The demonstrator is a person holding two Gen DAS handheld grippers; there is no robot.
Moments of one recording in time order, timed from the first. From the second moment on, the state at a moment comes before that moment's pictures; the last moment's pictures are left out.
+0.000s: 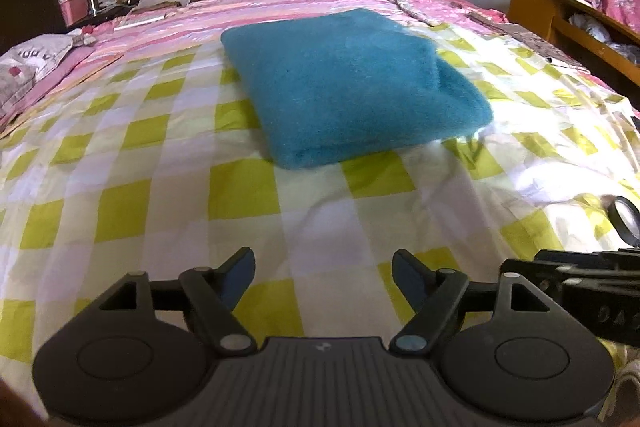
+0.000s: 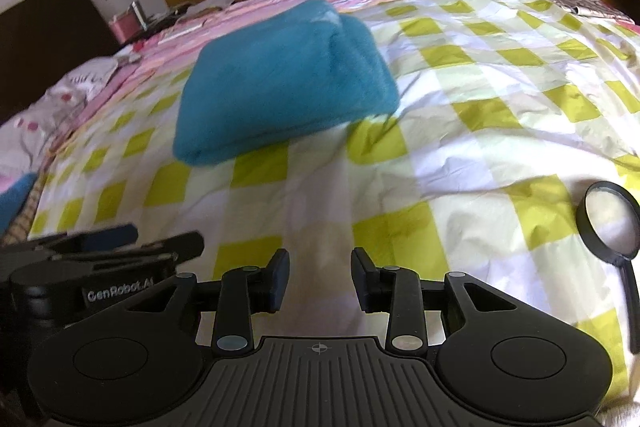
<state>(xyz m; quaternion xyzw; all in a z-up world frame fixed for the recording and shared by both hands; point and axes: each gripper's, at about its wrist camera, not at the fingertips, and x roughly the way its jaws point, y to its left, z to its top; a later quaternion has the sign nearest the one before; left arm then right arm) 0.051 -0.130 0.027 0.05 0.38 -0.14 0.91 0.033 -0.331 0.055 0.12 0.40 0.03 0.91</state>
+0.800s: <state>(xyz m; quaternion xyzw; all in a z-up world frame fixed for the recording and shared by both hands) 0.030 -0.133 0.037 0.06 0.37 -0.13 0.92 0.007 -0.319 0.060 0.12 0.39 0.02 0.91</state>
